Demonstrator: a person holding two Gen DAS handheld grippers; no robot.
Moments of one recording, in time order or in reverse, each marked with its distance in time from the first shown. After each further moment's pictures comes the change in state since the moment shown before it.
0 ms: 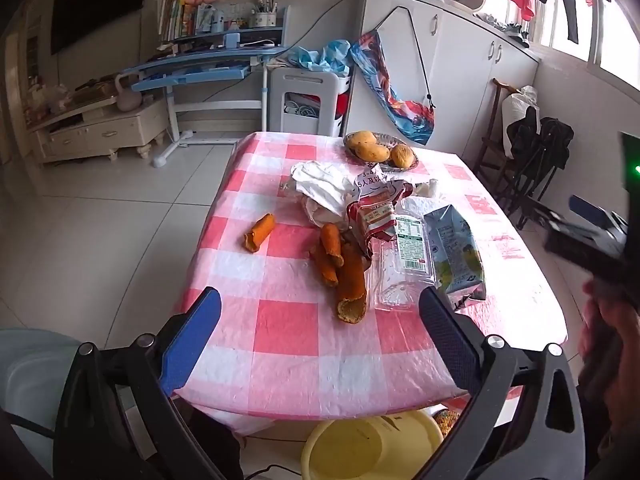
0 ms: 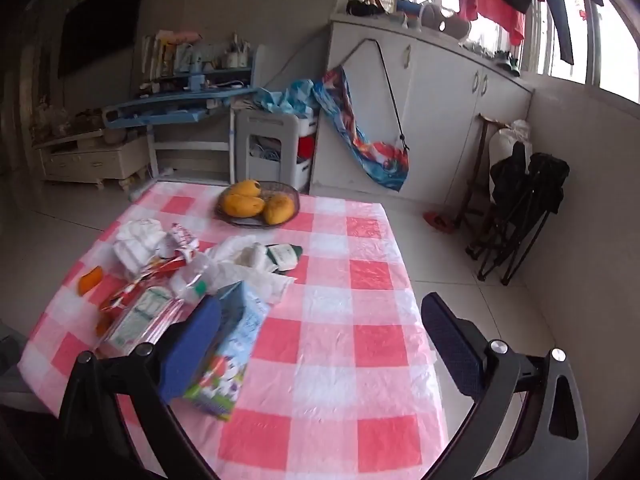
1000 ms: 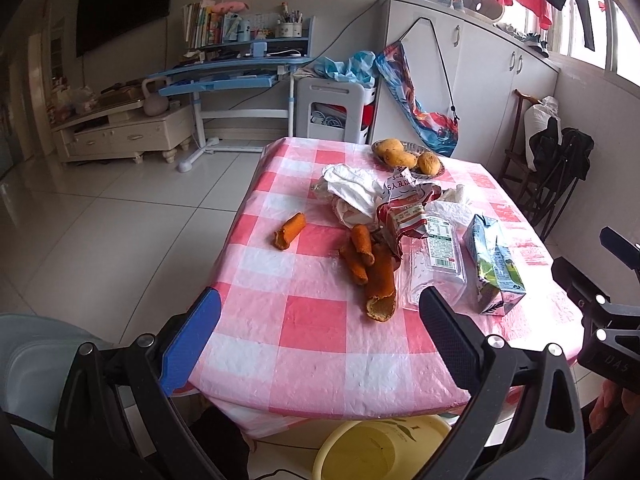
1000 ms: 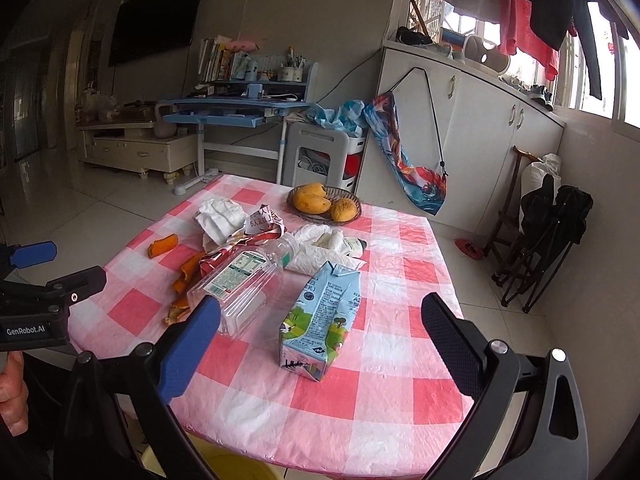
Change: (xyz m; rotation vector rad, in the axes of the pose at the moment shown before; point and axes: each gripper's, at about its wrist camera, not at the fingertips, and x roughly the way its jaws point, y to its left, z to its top) left arm -0.004 0.009 -0.013 -0.030 -0.041 0.093; right arm -0.041 0.045 -0.031 -0.097 -0.068 0.104
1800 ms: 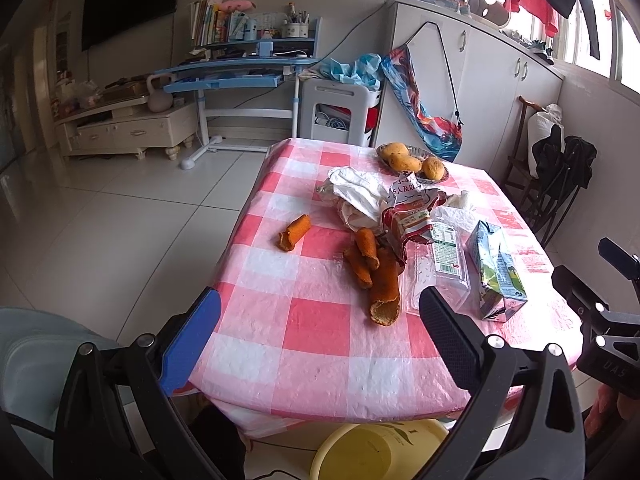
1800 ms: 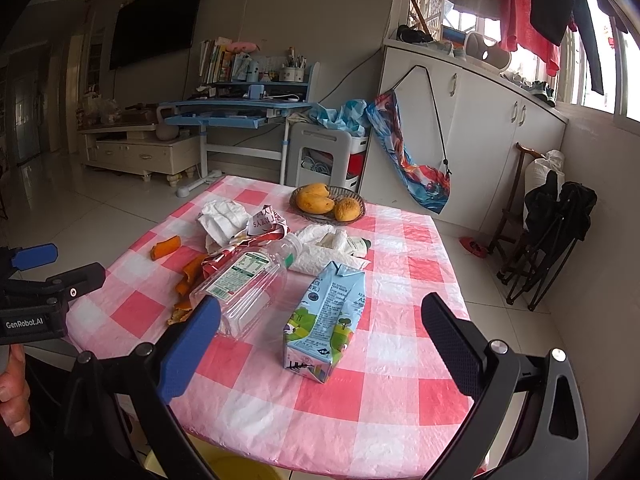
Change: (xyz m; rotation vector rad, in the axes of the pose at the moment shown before) left arm 0.001 0.005 0.000 -0.021 -0.005 0.003; right arm 0.001 0.001 0.003 0.006 0.007 0.013
